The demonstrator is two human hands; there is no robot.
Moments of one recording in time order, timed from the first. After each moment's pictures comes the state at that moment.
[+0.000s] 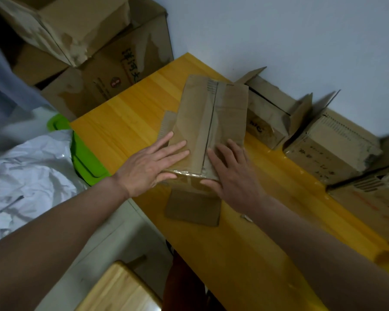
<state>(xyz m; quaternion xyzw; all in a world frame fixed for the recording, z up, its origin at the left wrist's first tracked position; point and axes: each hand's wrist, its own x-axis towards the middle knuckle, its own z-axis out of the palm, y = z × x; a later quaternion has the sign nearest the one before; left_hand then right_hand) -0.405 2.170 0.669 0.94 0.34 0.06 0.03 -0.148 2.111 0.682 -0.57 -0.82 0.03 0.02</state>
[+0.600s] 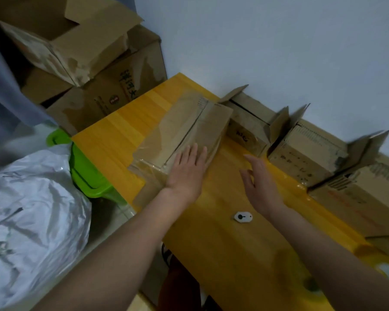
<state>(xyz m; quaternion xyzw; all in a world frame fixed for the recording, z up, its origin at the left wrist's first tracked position) -0.277 2.123 0.713 0.82 0.56 -0.10 0.08 -0.093 2.074 0.705 -0.69 -0.65 0.21 0.26</state>
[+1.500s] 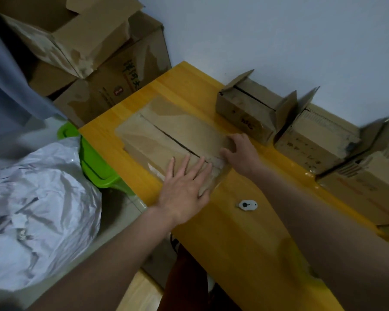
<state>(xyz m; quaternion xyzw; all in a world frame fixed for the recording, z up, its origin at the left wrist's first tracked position) -0.307 2.068 0.710 0.85 0.51 -0.07 0.10 -0.123 2.129 0.719 -0.71 -0.61 0.30 0.17</state>
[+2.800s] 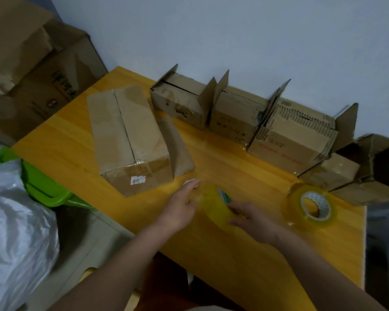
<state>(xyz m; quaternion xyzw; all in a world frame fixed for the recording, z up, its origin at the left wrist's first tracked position) -0.188 1.970 0.688 0.69 0.49 0.10 0.53 0.016 1.885 0.679 -0.65 -0.56 0.49 0.14</state>
